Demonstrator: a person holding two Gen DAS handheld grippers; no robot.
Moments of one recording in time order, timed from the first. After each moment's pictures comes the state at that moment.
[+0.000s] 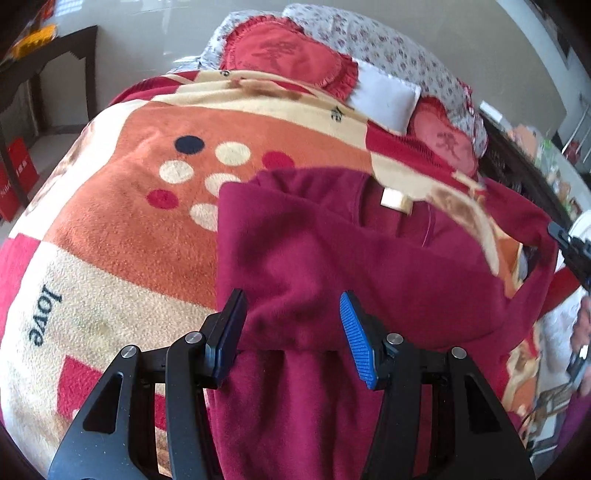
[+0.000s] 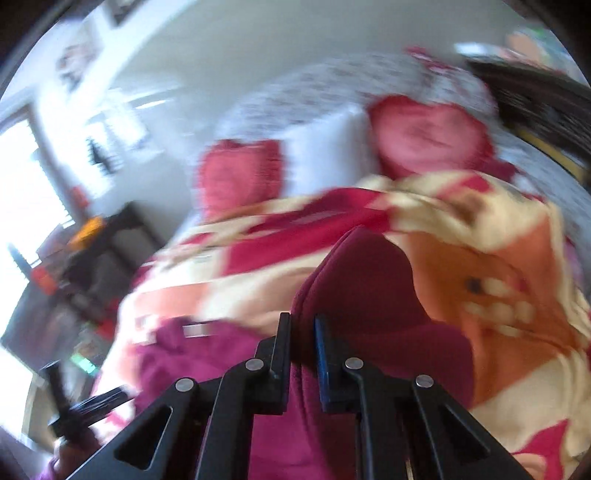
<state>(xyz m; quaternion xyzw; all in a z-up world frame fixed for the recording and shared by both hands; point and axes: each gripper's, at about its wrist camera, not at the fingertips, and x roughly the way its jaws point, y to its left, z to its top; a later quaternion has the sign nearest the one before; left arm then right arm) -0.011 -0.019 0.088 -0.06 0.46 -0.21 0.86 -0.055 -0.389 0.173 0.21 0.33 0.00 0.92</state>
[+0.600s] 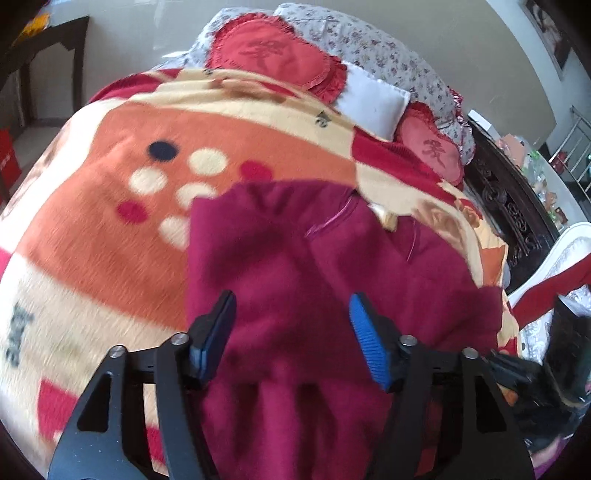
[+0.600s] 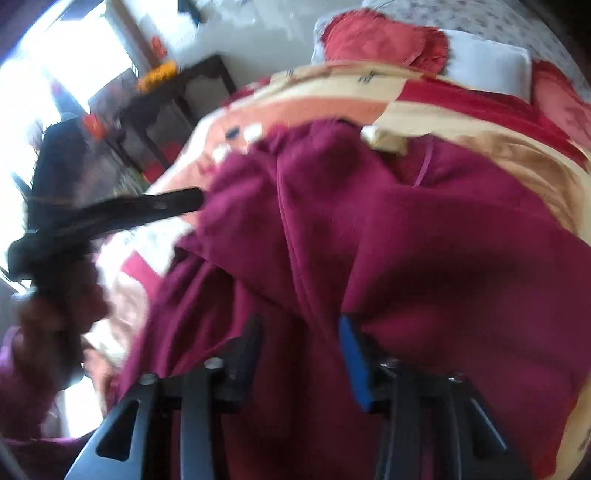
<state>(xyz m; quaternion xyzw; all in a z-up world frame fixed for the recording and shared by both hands) 0.014 -0.043 0.088 -0.08 0.47 -0.25 0.85 -0.033 -0.210 0.075 0.12 0.48 0.13 0.86</state>
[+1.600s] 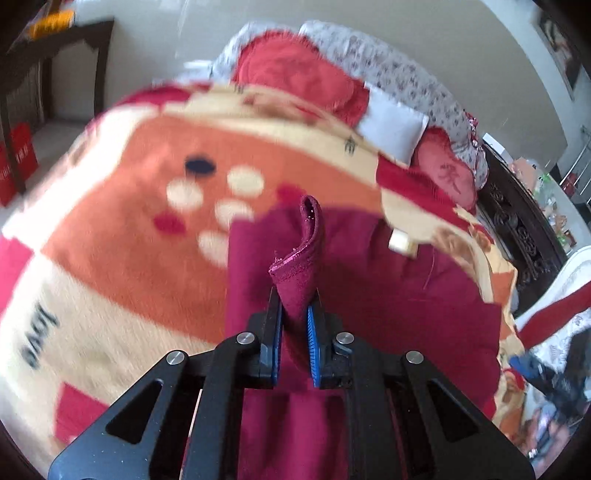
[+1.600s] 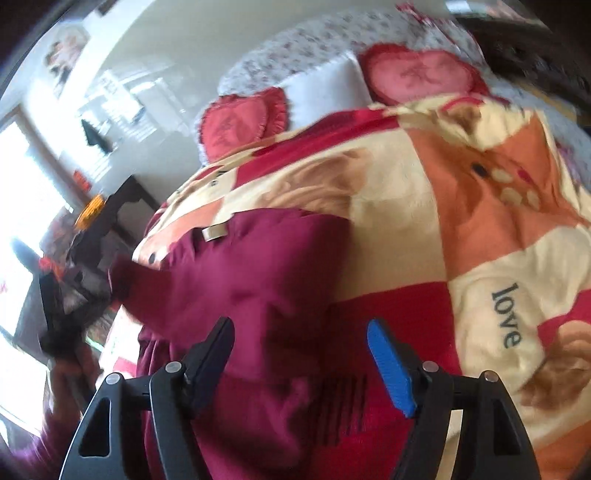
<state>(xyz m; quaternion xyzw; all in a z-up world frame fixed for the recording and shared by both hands) 0.015 -0.009 0.087 -0.11 0.45 -0.21 0.86 -0.116 -0.362 0.099 0.29 0.40 -0.05 0.87</state>
